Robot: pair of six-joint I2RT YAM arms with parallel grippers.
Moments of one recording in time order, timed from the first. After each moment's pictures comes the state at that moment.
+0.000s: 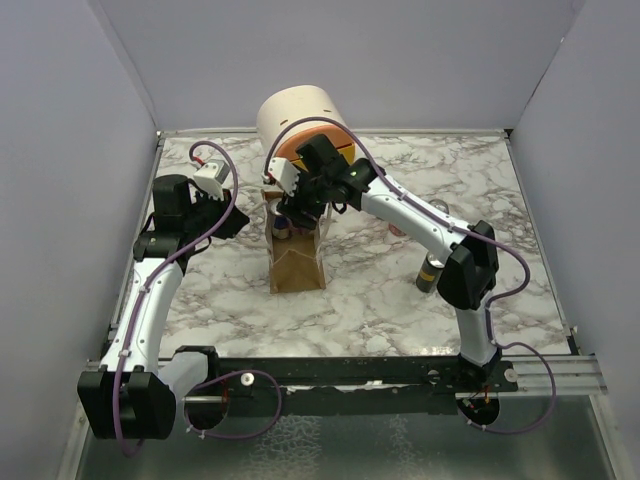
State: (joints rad) left arm -0.02 1.05 0.95 -0.46 0.55 -0.06; right arm 0.82 2.03 1.98 -0.74 -0.21 -0.50
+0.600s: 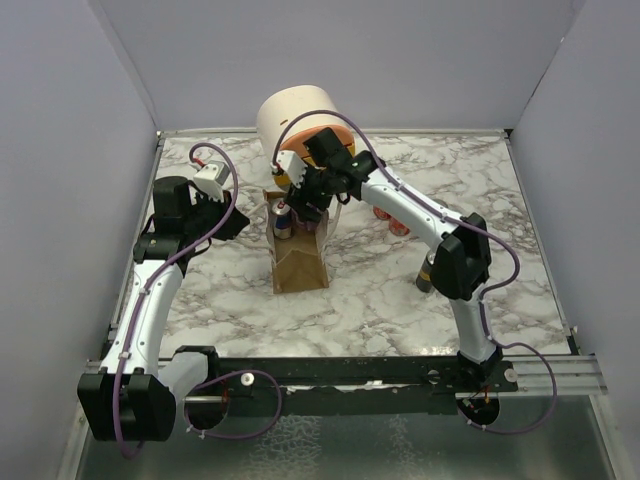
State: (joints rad) left arm -0.02 1.04 0.93 -0.46 0.55 -0.06; right arm 0.75 2.10 2.03 -0.78 -0.26 -0.49
